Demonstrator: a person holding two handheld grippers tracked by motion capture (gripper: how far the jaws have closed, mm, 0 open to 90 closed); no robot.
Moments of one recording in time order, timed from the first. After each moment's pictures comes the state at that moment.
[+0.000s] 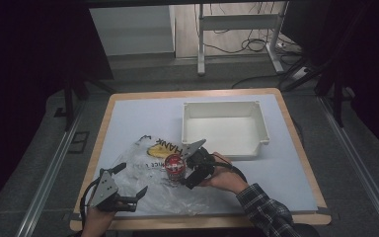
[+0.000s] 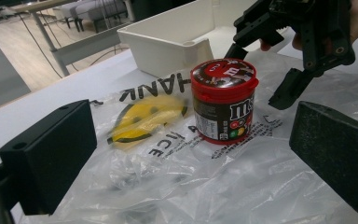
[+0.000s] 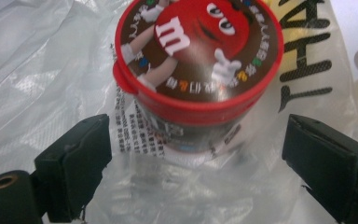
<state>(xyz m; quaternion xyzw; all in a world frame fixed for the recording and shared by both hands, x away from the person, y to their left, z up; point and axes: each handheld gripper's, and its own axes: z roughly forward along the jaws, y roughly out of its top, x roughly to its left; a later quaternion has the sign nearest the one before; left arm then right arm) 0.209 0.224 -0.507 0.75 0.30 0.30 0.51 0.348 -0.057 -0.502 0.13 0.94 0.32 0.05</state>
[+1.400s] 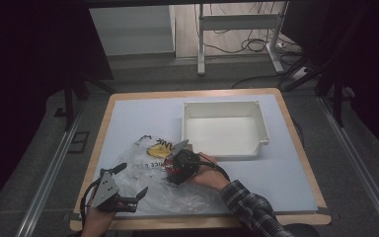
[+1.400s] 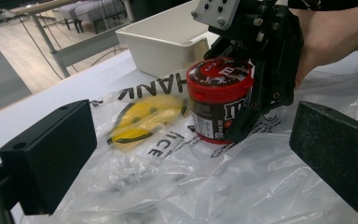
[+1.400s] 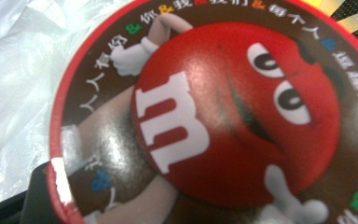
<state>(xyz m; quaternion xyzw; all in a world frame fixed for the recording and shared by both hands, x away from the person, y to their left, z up) 0.208 0.222 -0.506 0.75 0.30 0.30 0.51 0.361 -0.015 -0.527 0.12 0.94 0.31 0.05</state>
